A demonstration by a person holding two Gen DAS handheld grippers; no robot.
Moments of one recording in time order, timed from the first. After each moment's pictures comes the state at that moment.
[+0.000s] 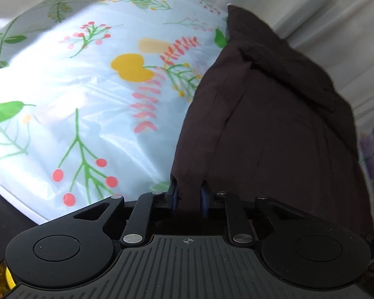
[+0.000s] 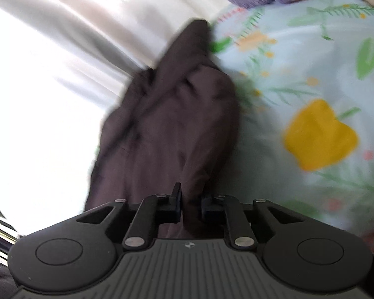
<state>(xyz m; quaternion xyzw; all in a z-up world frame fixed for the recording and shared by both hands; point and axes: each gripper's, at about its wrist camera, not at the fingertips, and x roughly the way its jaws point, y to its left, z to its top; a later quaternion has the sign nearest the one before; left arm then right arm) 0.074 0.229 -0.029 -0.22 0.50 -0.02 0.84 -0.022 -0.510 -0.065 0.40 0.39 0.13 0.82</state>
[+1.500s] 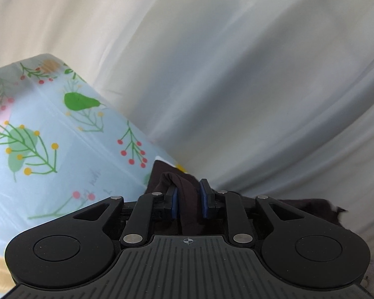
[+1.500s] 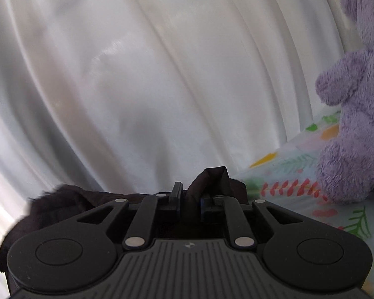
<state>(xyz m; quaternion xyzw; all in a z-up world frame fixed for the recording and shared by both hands) 0.414 0.214 0.042 -0.32 0.31 -0.03 0.89 0.326 -0.490 0.006 0.28 0.24 -0.02 0.93</state>
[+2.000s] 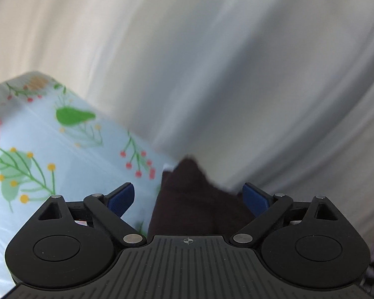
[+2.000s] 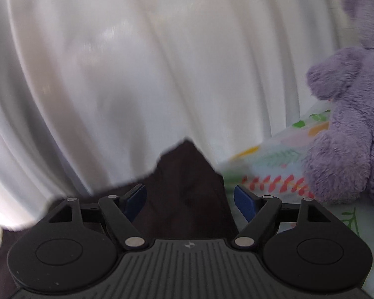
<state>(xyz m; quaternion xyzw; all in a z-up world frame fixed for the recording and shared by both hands) 0.432 0.215 0.010 -0.25 0.31 -0.05 0.92 0.341 -0.479 -0.026 0.22 0.27 -0.05 0.94</state>
